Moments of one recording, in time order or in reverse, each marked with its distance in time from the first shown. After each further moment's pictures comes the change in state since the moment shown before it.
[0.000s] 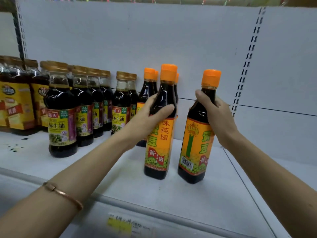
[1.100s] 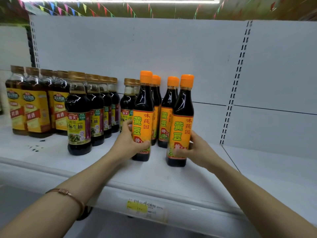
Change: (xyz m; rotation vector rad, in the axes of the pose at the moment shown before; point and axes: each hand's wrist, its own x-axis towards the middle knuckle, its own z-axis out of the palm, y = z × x) left_hand -0.046 -0.055 -0.036 0.281 0.200 -0.216; right_hand -0.059 0.043 0.027 -0.152 -0.371 0.252
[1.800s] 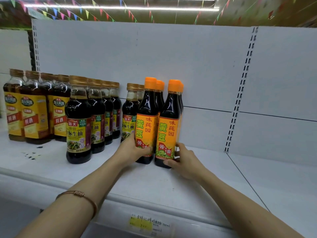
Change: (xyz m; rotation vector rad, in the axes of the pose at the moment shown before) left_hand 0.034 -0.026 0.004 0.061 -0.075 -0.060; right_hand 0.027 0.006 0.042 -0.293 -0.039 0.056
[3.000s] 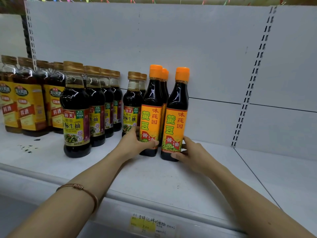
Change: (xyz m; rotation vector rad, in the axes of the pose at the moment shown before) left_hand 0.018 -0.019 0.006 -0.110 -0.024 -0.049; right_hand 0.016 0.019 -0.006 -0.048 -0.041 -0.035
